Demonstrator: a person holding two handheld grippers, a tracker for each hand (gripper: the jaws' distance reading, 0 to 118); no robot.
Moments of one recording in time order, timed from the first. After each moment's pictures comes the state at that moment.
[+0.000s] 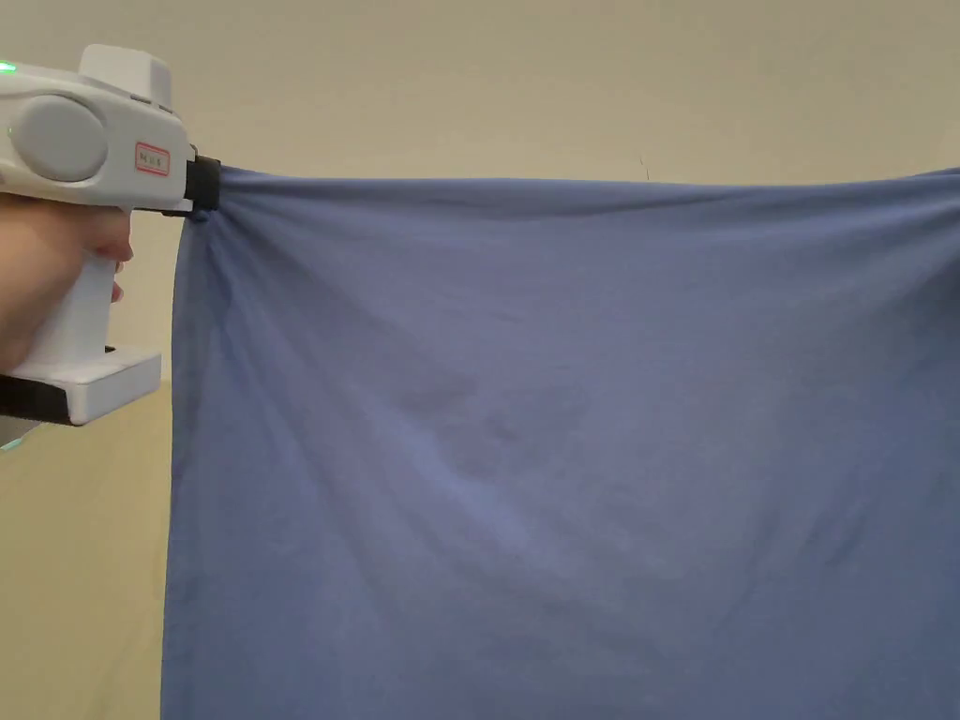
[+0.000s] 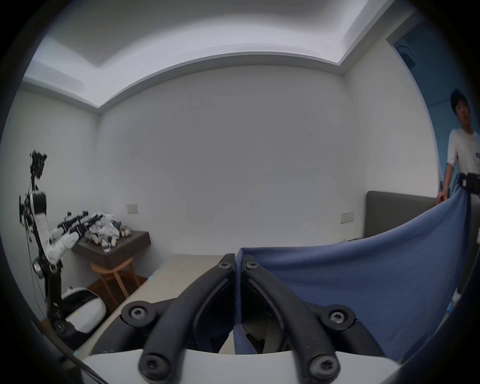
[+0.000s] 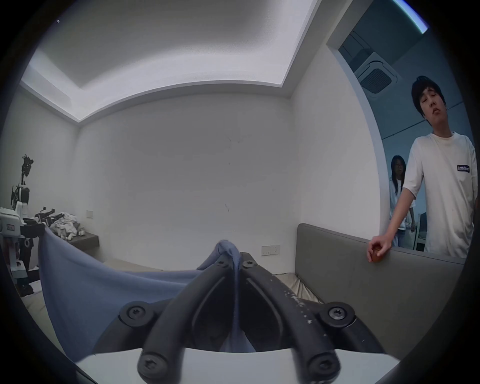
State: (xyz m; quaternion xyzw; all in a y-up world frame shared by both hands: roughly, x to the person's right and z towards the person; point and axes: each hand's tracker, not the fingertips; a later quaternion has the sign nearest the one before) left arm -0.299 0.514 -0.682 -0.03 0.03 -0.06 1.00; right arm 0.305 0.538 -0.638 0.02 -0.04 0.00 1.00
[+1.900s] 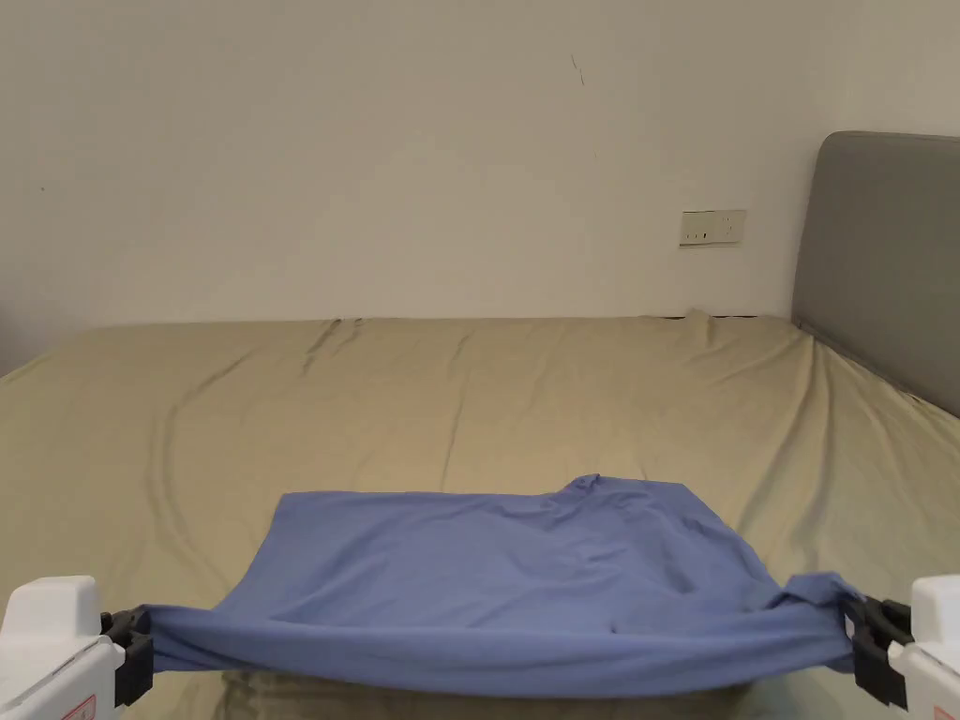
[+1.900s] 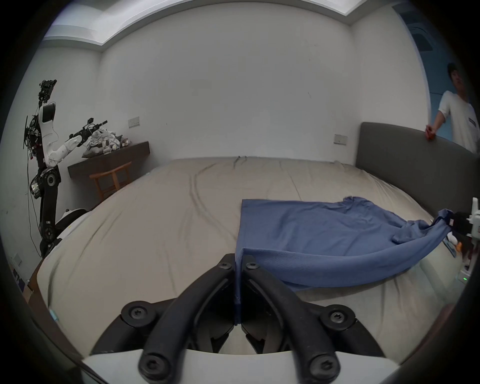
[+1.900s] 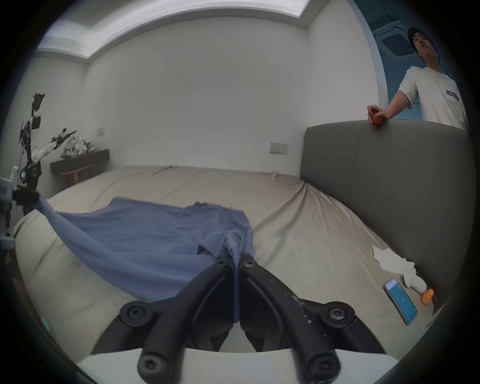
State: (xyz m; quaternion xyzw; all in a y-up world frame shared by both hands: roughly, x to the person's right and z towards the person) left arm -0.335 0.168 -0.480 -0.23 0.01 -0.02 0.97; right arm 0.264 0.143 -0.438 -0.21 0.00 0.05 0.98
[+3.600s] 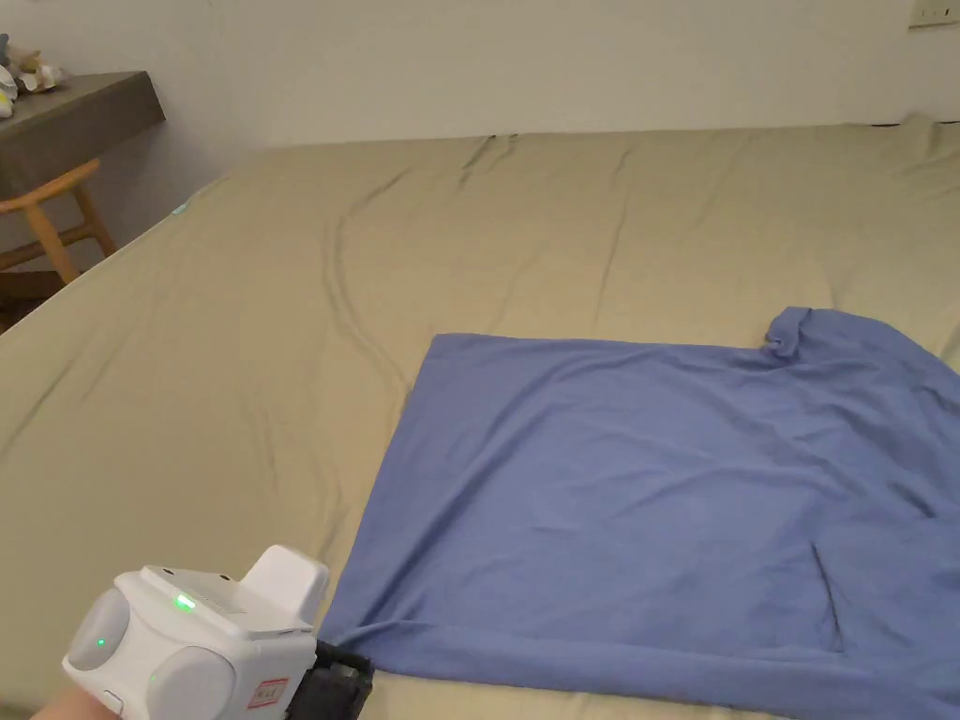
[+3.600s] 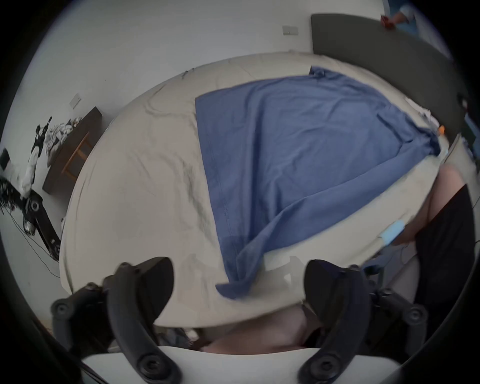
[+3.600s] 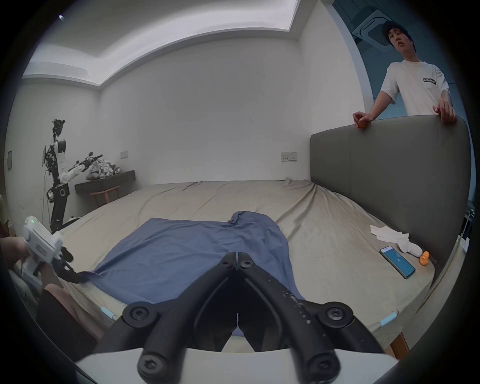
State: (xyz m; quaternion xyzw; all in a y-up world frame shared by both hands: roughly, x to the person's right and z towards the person) left arm -0.312 0.093 -0.391 -0.49 -0.08 -0.18 0.85; right arm 0.201 0.182 -0.287 -0.15 0.04 -0.02 0.99
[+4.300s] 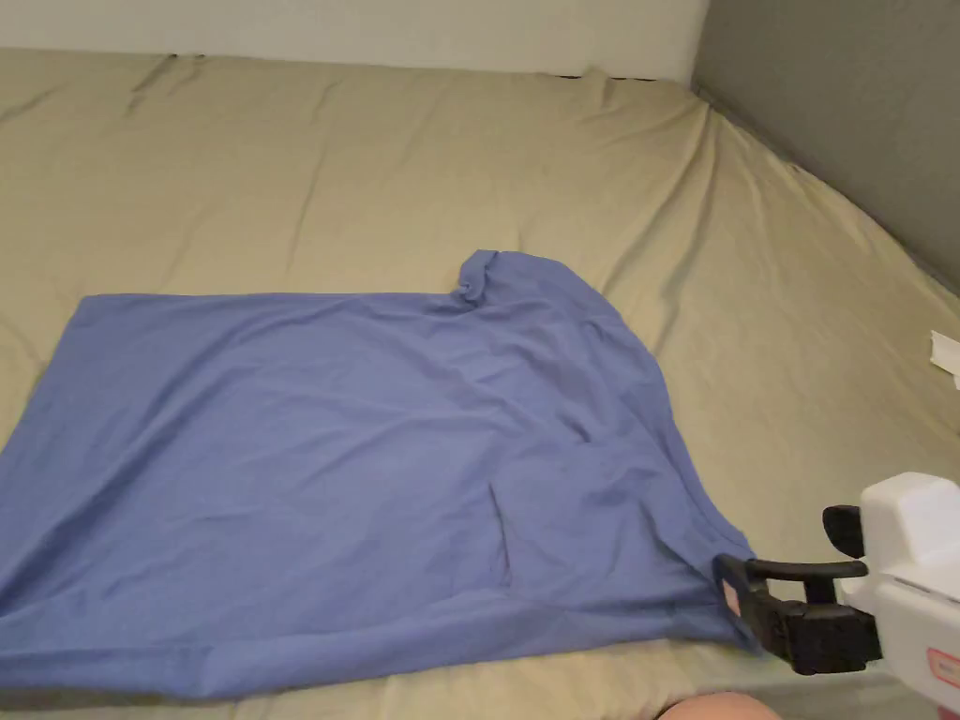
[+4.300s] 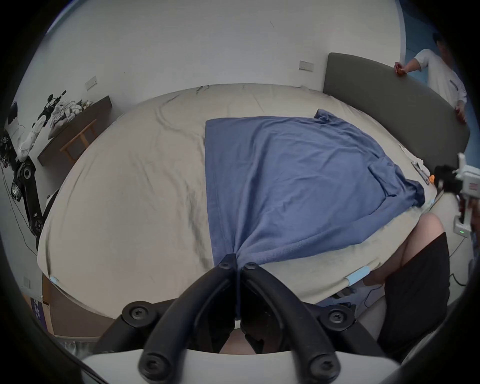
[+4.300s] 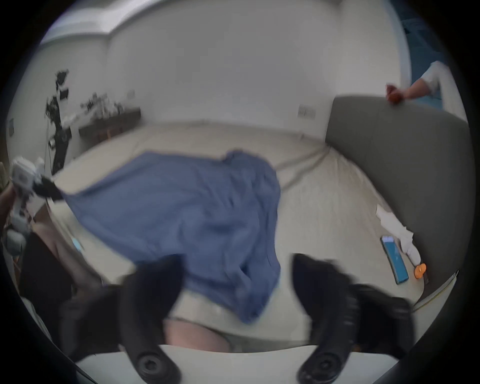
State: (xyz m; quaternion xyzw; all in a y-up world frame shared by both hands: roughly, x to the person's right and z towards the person) left arm -0.320 0.130 -0.374 -0.42 -0.09 -0.06 0.90; right arm 0.290 0.123 -0.350 -0.38 0.08 0.09 0.92
